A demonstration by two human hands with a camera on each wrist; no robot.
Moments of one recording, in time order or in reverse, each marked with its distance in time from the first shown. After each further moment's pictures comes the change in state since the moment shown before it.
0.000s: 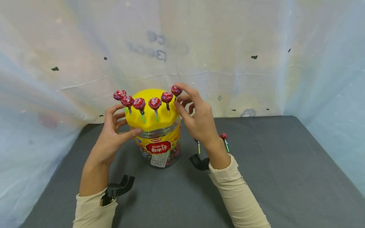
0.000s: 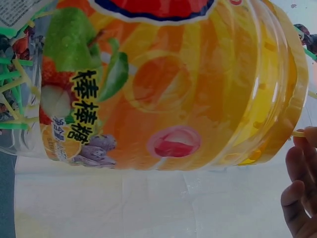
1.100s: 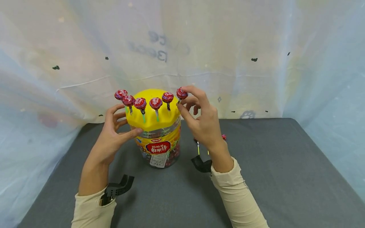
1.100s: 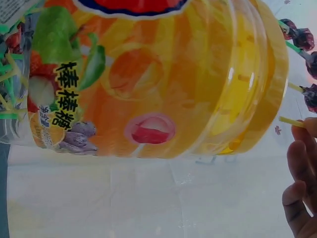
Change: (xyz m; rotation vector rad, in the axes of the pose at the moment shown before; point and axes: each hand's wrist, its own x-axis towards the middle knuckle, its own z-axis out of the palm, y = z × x) left_hand 0.000 0.002 0.001 0.027 0.011 -0.020; right_hand -0.004 -0.005 -0.010 0.019 0.041 -0.003
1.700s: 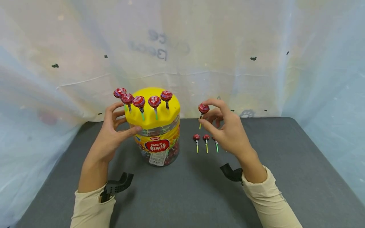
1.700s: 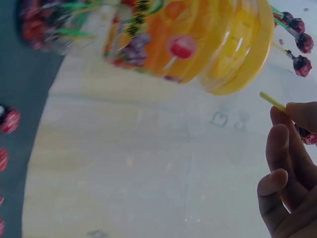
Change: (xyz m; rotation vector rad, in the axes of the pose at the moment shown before) left_hand 0.000 -0.002 0.000 -0.007 -0.001 0.020; right_hand -0.032 0.004 -0.067 -0.102 -0.250 0.212
